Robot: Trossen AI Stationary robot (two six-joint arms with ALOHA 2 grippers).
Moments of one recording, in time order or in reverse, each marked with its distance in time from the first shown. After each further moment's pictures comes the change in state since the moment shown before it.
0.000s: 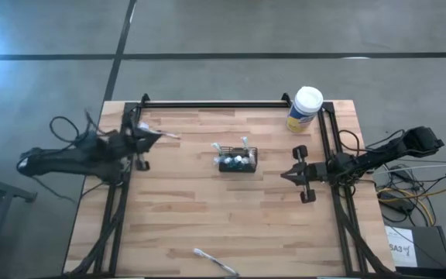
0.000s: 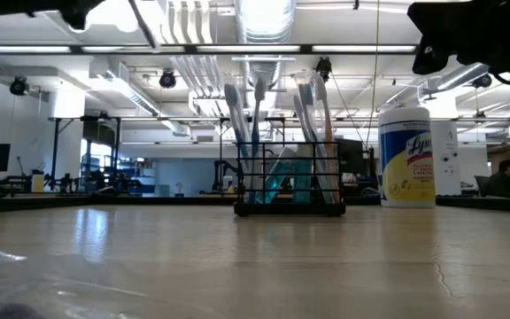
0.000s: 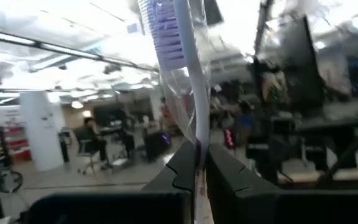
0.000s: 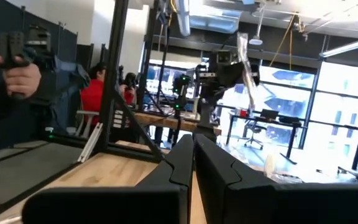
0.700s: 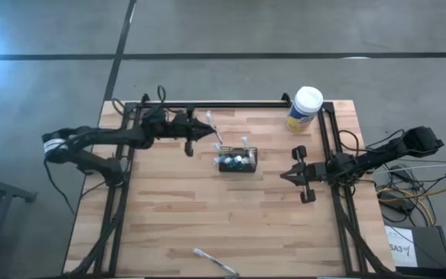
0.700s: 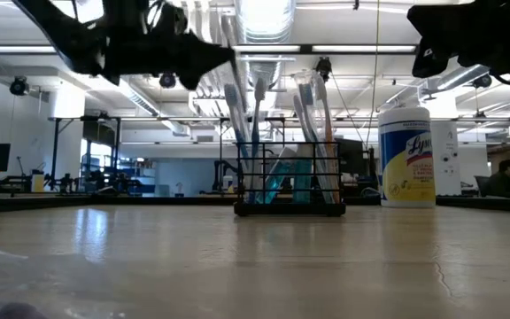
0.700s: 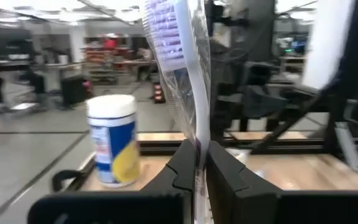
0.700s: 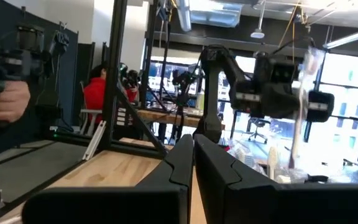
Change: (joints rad) left arm 0.448 0.893 0.222 0.511 0.712 -0.295; right arm 0.001 0.001 0.000 -0.016 -0.001 0.035
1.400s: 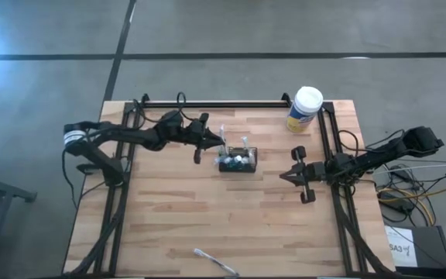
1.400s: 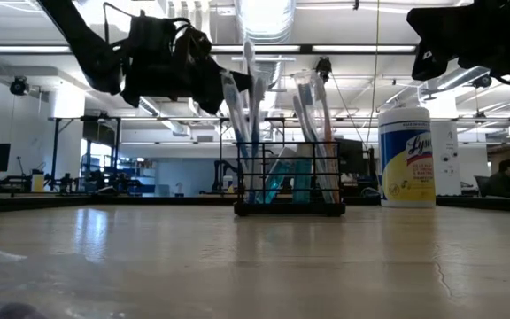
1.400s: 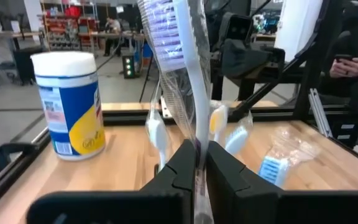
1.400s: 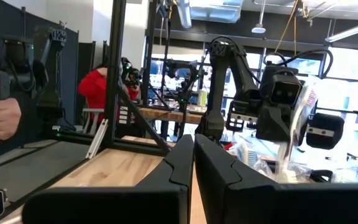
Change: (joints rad) left arm -0.039 0.222 0.049 0.052 0.093 0.016; right arm 0.000 0.000 0.000 -0.014 -0.001 0.023
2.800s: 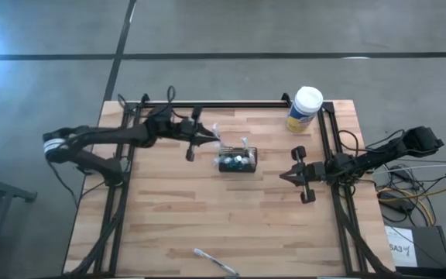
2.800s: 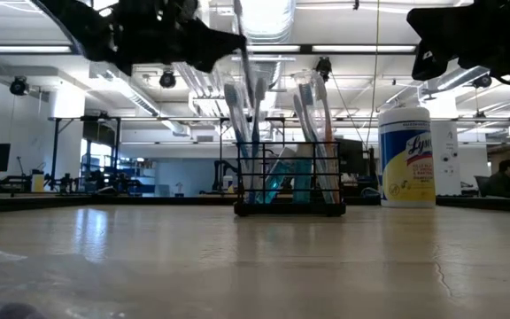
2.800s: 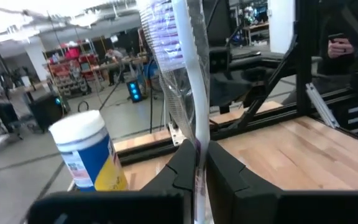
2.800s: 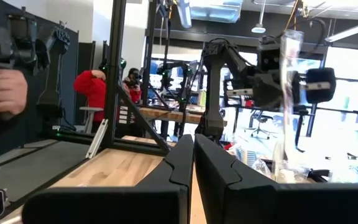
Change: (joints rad) left arm -0.016 -0.204 0.063 -0.218 0.005 0.225; right arm 0.000 0.000 -0.001 0.000 0.000 0.000
